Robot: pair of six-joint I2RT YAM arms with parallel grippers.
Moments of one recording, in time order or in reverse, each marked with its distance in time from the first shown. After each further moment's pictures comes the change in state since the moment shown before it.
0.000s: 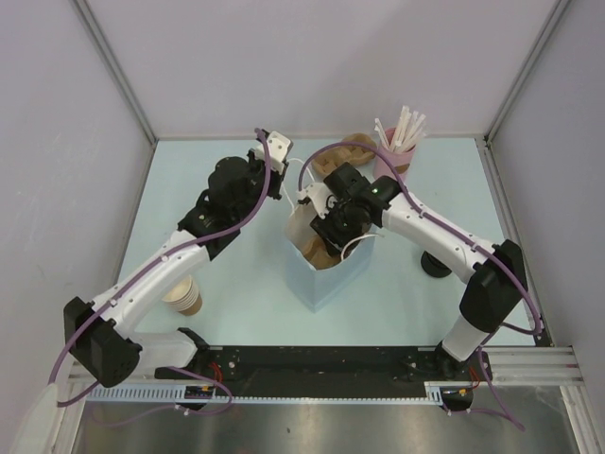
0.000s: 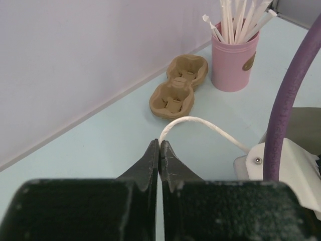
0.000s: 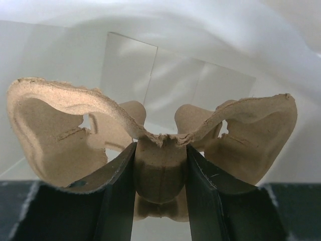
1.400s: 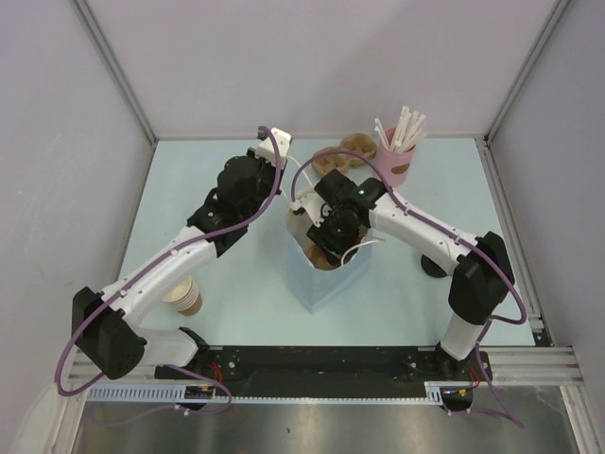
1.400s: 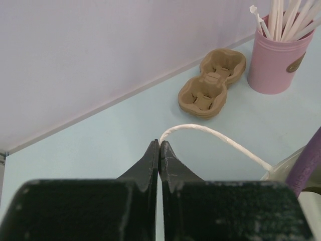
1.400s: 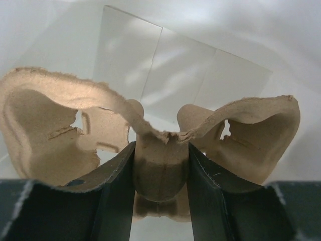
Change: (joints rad) left arm -0.005 0.054 0.000 0.043 -0.193 0.008; right arm 0.025 0.080 0.023 -0.063 0.013 -0.017
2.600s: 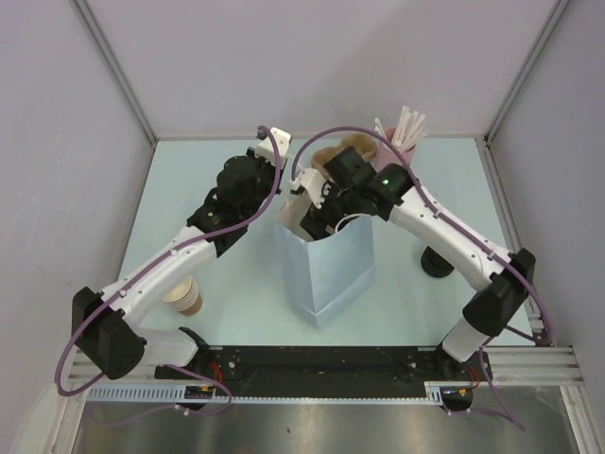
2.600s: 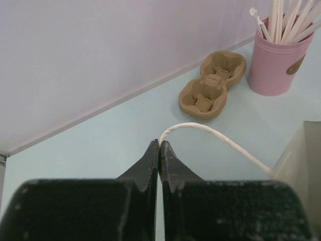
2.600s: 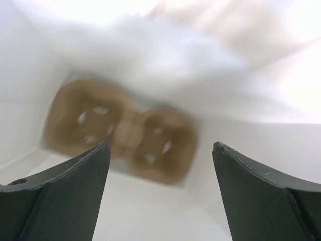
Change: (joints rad) left arm 0.000 0.000 0.000 0.008 0.001 0.000; right arm 0.013 -0.083 0.169 -0.042 -0.025 -0.082
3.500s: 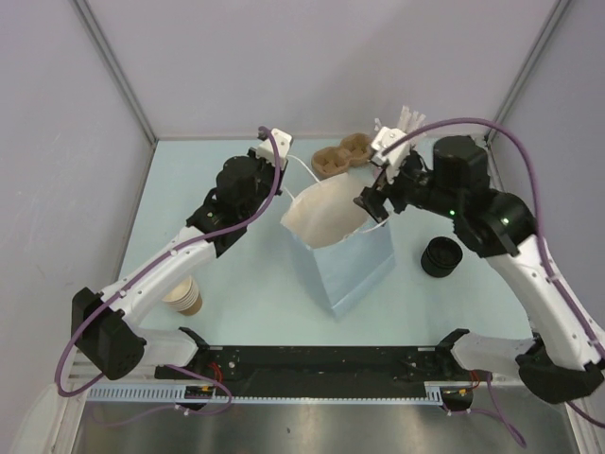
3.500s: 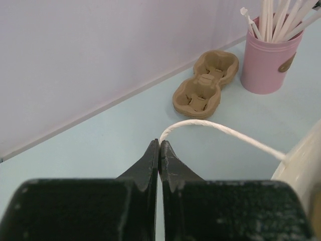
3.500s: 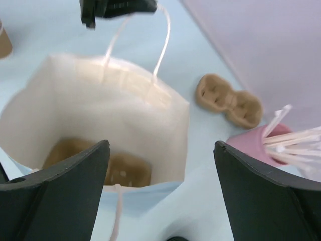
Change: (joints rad) left arm 0.000 -0.003 -0.005 0.000 0.036 0.000; right arm -0.137 -0.433 -0.088 0.275 0.043 -0.089
